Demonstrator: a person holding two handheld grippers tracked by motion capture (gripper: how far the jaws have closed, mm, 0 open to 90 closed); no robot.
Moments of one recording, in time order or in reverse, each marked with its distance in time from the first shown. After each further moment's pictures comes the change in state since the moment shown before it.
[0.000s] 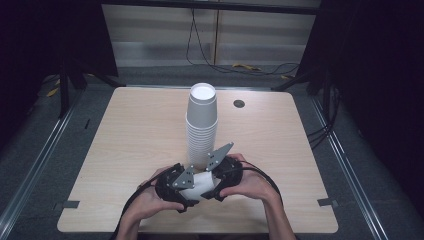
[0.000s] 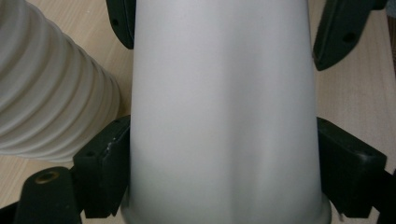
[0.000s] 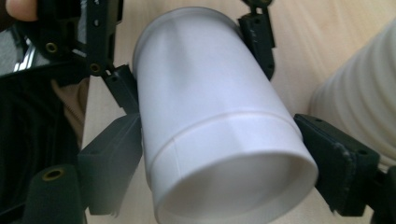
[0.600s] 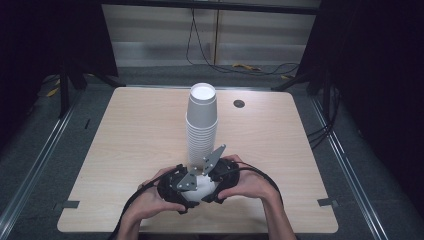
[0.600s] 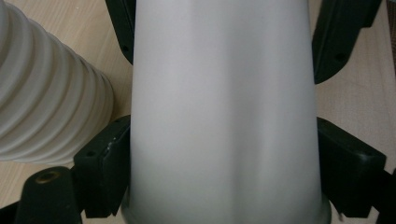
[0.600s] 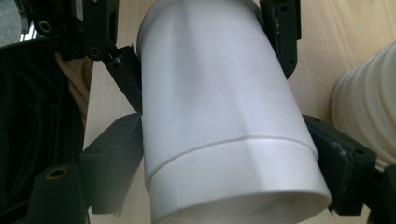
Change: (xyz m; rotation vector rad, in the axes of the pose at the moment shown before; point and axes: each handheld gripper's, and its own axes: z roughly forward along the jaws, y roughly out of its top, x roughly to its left) left arm -0.003 0.005 0.002 0.035 -0.015 0.025; right arm 0.001 0.004 0.009 0.091 0.032 -0.036
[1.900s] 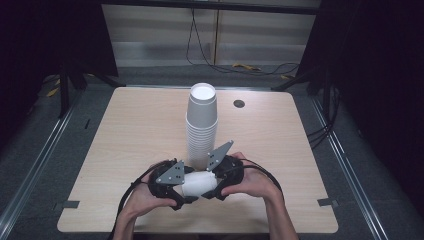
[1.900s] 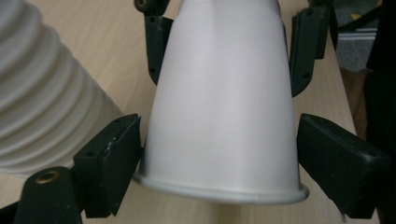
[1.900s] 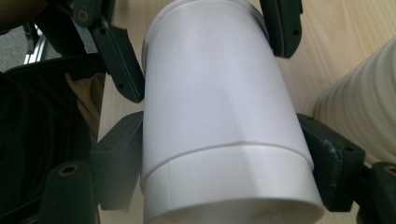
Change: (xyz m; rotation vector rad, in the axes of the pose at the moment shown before) left arm 0.010 -0.012 -0.030 -0.289 -0.002 -0.043; right arm 0.001 0.000 -0.020 -0.092 -0.017 -0.001
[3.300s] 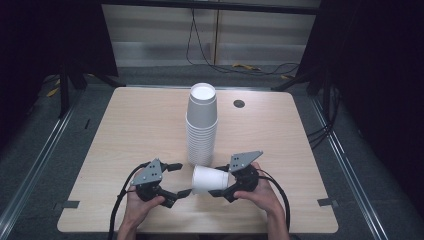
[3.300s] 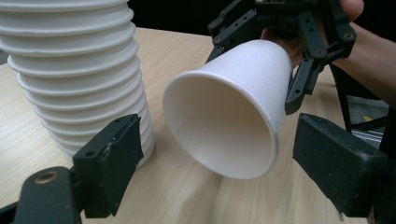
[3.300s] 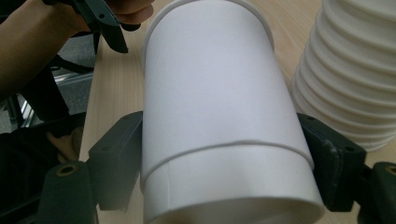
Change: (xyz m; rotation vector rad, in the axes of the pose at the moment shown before) left arm -0.007 -0.038 -0.017 -0.300 0.114 -0.230; right arm 0.004 -0.060 -0.001 -0.322 -0.098 0.151
